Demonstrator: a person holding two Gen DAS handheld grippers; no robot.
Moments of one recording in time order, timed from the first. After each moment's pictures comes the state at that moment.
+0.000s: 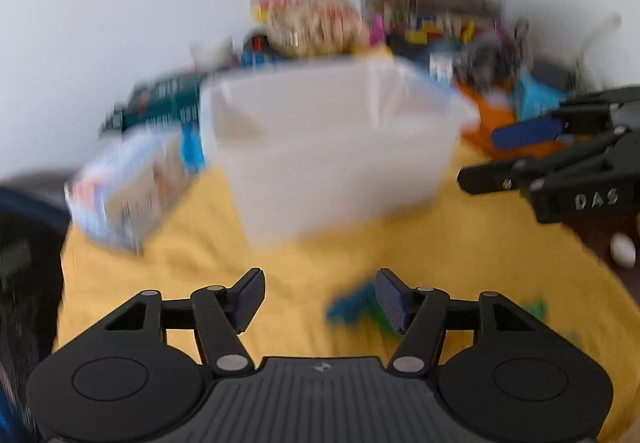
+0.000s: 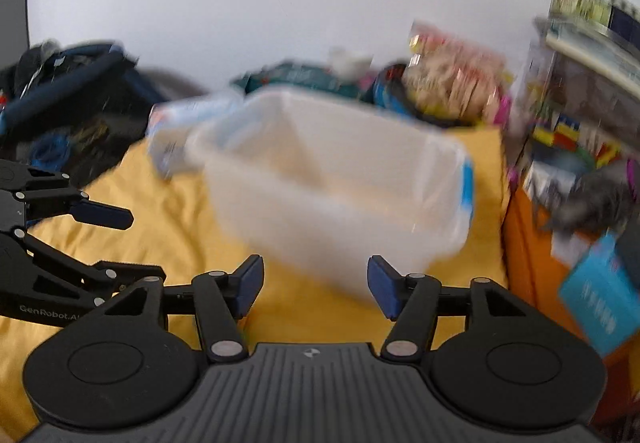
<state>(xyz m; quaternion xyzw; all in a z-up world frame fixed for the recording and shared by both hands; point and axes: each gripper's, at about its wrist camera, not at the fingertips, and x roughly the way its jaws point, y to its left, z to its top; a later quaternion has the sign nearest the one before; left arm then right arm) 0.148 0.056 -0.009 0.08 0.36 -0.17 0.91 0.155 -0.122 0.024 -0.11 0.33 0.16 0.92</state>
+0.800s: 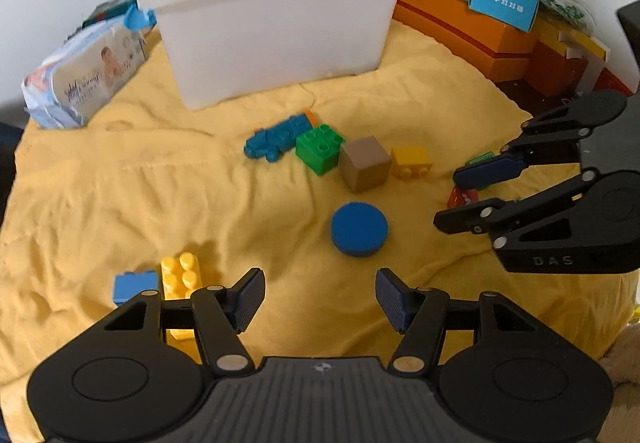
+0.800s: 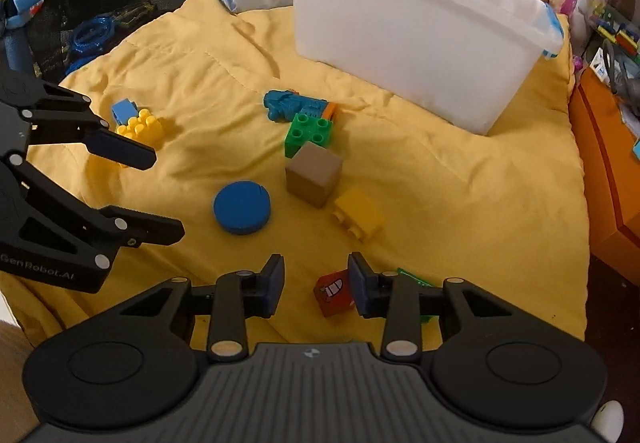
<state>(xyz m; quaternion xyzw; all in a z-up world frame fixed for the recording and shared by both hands) 0.088 0.044 -0.071 0.09 0.45 -0.20 0.87 0.089 -0.109 -0.062 -0.15 0.45 0.19 0.86</state>
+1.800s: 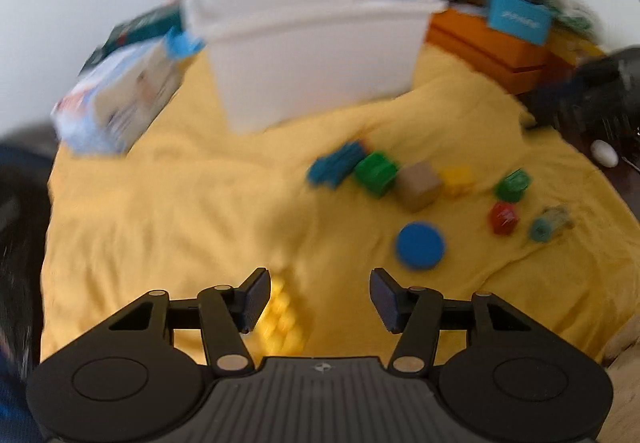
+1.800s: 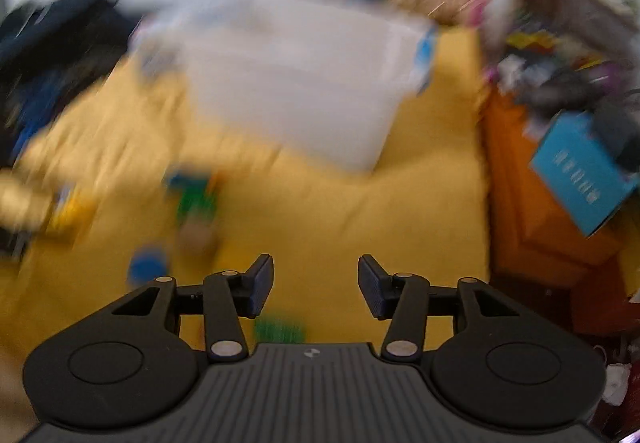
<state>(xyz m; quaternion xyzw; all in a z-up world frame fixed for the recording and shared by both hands) 0.102 0.077 -0.040 0.12 0.42 -0.20 0.88 0.108 -0.179 -0.015 -0.14 0.44 0.15 0.87</state>
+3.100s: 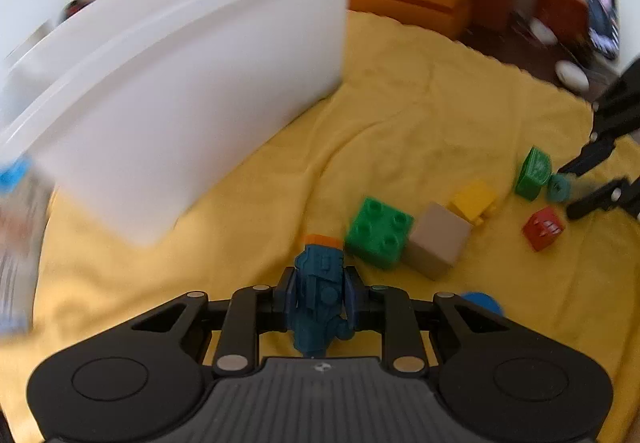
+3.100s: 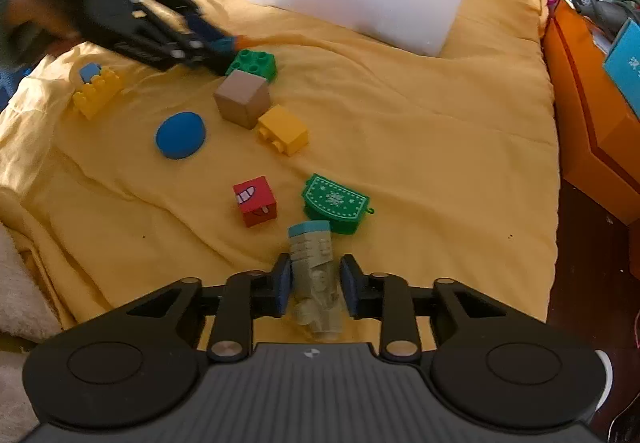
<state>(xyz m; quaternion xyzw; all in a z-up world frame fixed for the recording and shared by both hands) 0.204 0.024 -0.076 0.23 0.42 -0.35 0.80 0.095 -0.172 -0.076 -0.13 0.51 0.18 0.83</state>
